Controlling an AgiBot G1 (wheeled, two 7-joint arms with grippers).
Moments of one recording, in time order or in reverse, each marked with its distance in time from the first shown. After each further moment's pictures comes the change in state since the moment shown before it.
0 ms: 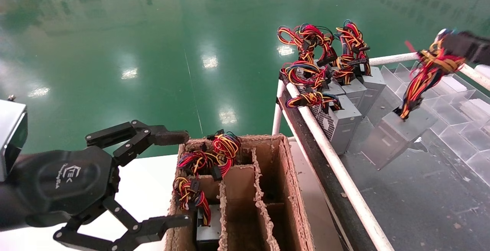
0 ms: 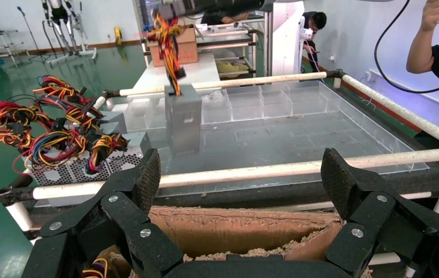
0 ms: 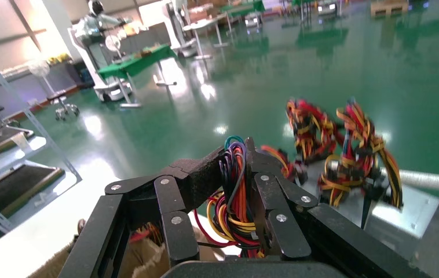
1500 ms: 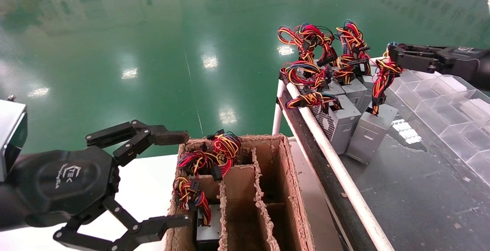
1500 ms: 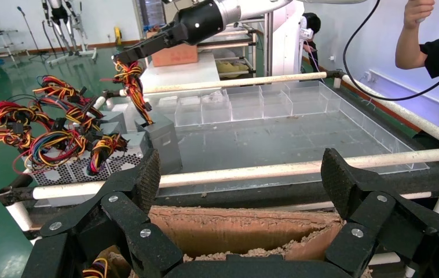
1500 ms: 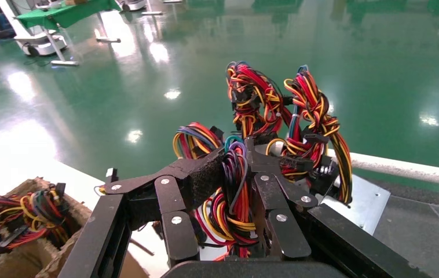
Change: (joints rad) left arm 0.000 -0.001 0.002 0.000 -0.001 -0.001 0.001; right arm 0.086 -0.275 -0.081 -0.272 -0.123 0.168 -0.147
